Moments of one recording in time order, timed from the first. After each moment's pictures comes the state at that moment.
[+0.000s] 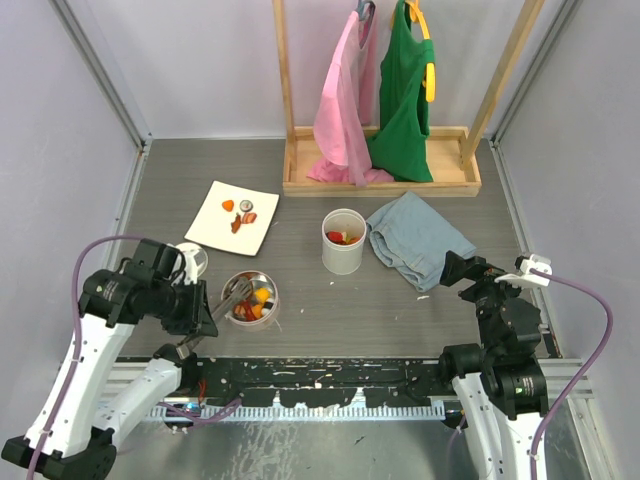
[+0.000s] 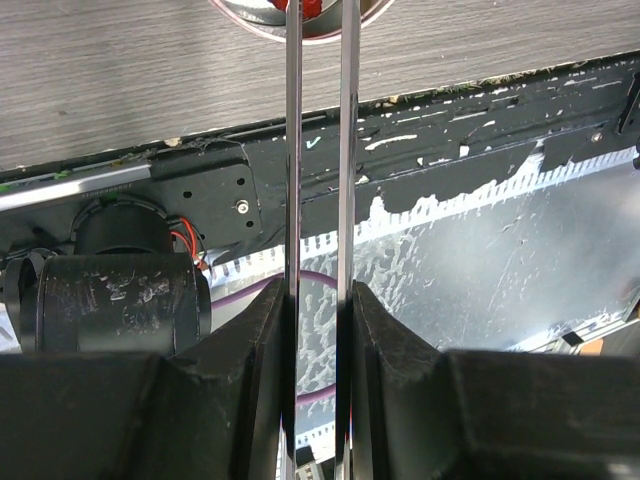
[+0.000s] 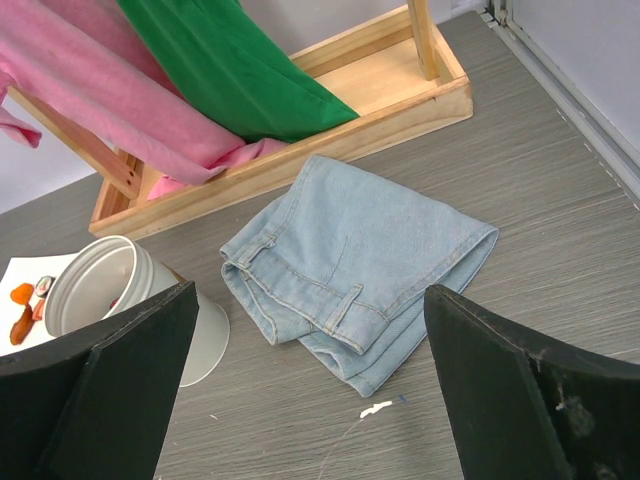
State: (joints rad) left arm -0.32 0.77 1.06 -1.53 0.30 -0.35; right arm 0.10 0.09 0.61 -0.60 0.20 0.40
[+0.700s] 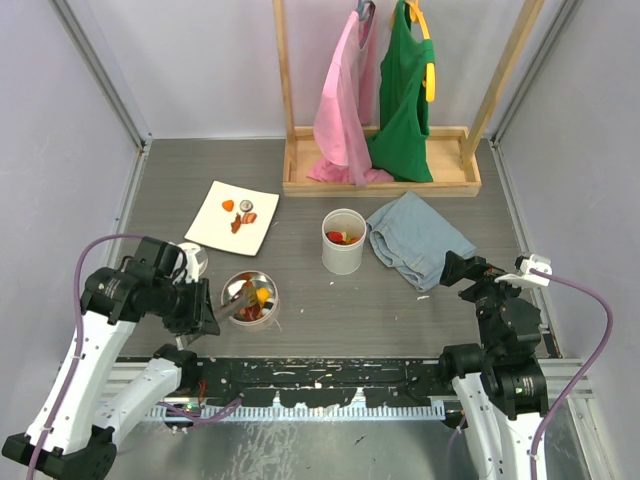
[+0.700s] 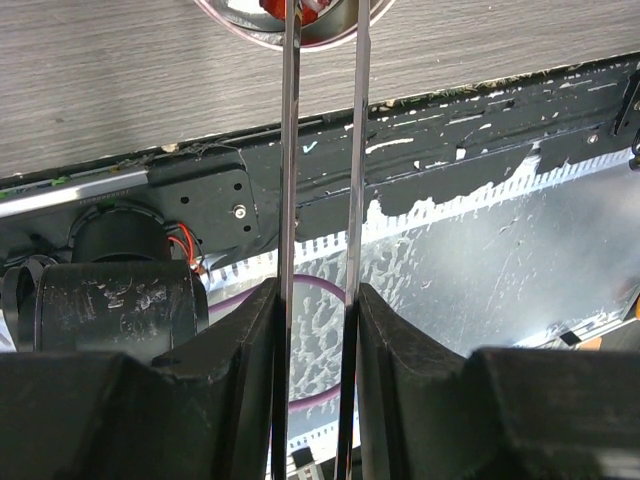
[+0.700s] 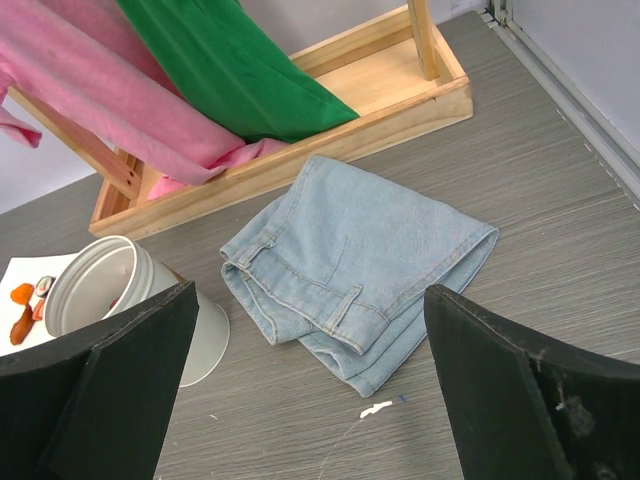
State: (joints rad) left arm -0.32 0.79 1.05 -1.51 0.31 -0.35; right arm 0.10 0.09 0.61 -0.60 0.20 0.40
